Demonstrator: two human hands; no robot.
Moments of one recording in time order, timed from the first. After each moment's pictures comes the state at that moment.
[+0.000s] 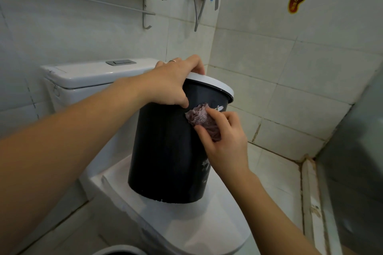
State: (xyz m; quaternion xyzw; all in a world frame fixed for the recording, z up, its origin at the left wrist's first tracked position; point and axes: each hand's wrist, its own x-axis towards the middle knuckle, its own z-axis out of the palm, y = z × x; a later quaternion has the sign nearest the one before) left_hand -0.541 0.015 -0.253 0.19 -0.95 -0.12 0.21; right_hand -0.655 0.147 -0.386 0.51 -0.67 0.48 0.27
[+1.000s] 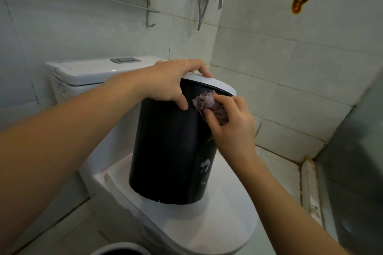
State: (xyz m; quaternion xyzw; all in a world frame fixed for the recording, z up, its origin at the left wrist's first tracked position) left_hand -0.528 -0.003 -0.253 0.18 -0.95 -0.19 0.17; right_hand -0.659 0.133 -0.359 0.49 -0.67 0.47 0.30
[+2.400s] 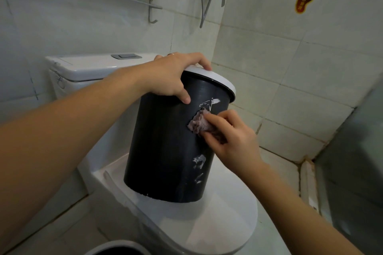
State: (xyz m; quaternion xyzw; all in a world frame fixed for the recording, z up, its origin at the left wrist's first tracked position) left_hand -0.528 -0.004 -0.250 0.20 -0.95 -0.16 0.19; right_hand -0.680 0.148 -0.381 0.63 -0.60 0.35 0.34
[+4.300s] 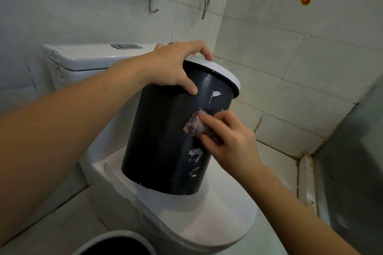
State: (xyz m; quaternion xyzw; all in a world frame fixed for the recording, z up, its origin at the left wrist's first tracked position) left_hand -0.530 -0.009 -0.257 0.20 -0.93 -0.19 0.23; right_hand -0.668 0.155 -0.392 0.64 -0.59 0.33 0.35
